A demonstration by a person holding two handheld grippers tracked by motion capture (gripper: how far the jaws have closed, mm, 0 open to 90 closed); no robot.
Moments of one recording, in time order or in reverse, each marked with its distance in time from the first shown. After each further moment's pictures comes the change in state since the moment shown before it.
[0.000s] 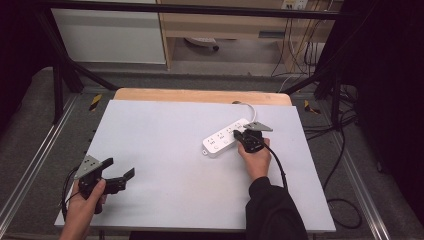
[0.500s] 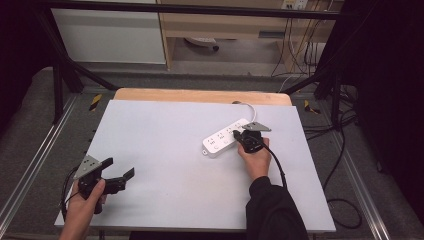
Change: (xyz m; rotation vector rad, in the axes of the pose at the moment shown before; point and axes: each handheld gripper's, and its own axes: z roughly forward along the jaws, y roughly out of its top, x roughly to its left) left arm 0.000 0.000 -0.001 -0.008 0.002 0.001; right arm 0.002 0.000 0.001 0.010 -0.011 -0.043
